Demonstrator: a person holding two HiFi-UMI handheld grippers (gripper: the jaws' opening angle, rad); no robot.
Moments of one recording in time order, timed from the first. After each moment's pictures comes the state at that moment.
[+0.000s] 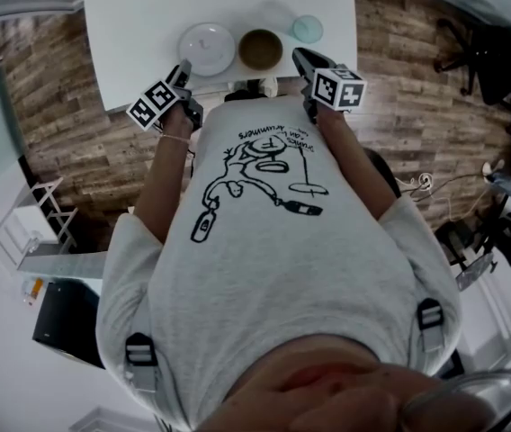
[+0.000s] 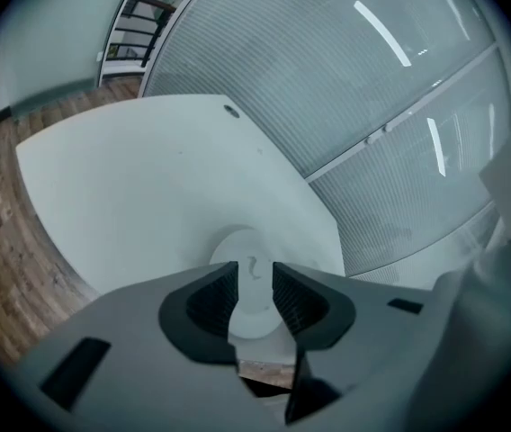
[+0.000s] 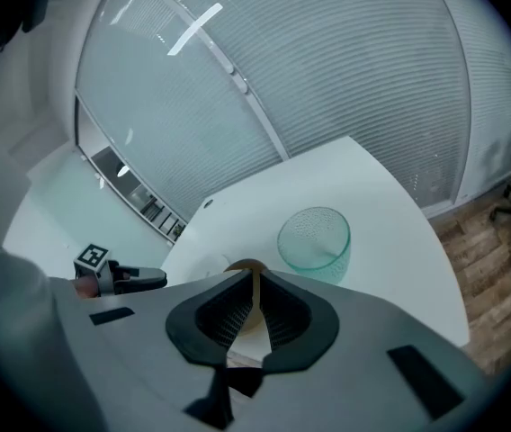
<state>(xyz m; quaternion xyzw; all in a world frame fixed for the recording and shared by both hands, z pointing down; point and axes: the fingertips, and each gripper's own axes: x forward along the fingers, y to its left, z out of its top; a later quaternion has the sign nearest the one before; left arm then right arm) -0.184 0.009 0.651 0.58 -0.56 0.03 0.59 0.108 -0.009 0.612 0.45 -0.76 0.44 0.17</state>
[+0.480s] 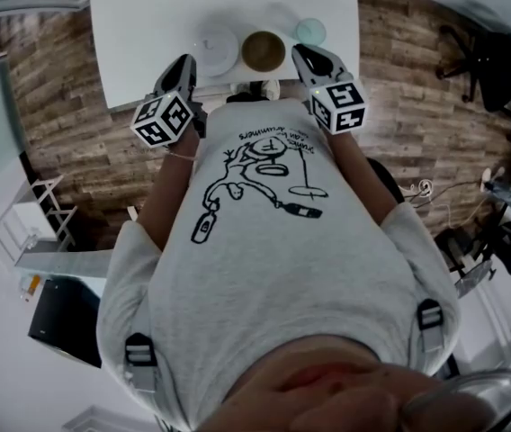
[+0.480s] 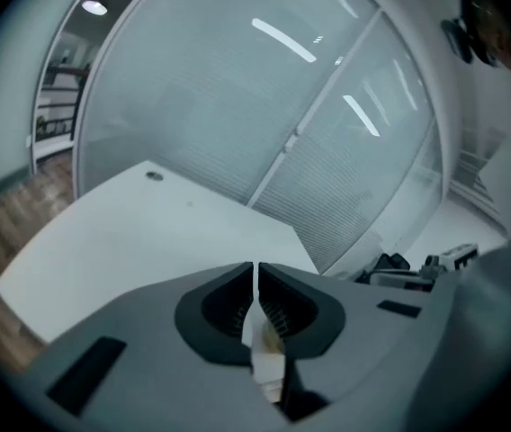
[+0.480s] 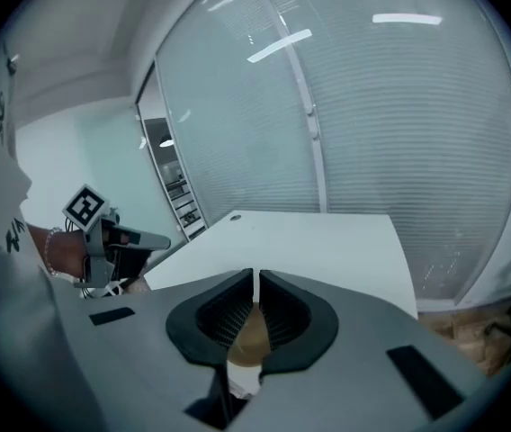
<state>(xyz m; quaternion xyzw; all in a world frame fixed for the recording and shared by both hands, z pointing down) -0.151 -0.012 0.532 0.73 -0.55 0.06 0.39 0.077 -0.019 0.516 0.42 -0.85 0.24 0.20</state>
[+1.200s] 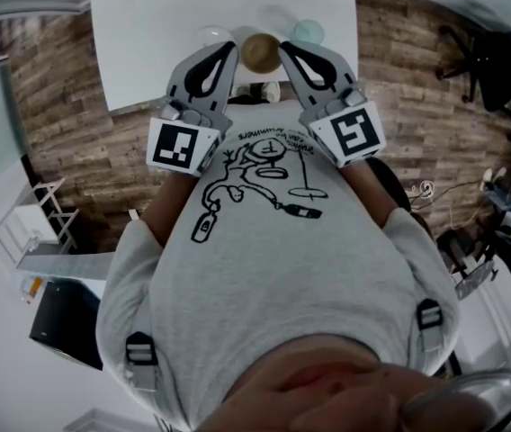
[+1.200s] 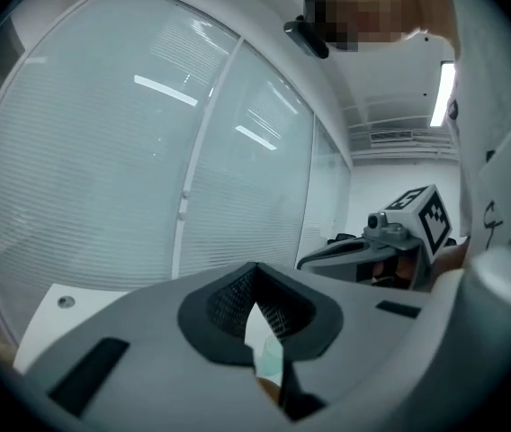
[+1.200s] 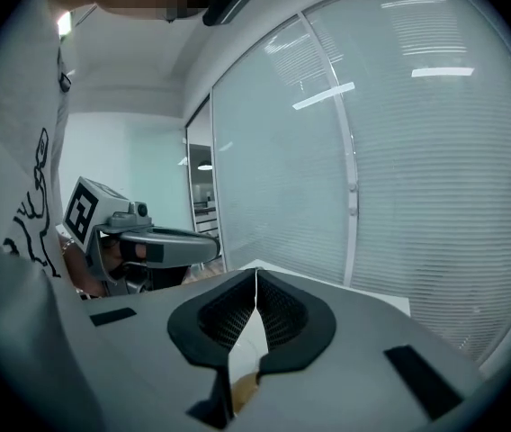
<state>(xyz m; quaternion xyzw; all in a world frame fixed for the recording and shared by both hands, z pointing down) -0.035 -0.021 0.350 0.90 -0.42 0.04 0.11 0.030 -0.022 0.361 0.37 -0.92 0.08 0.11</state>
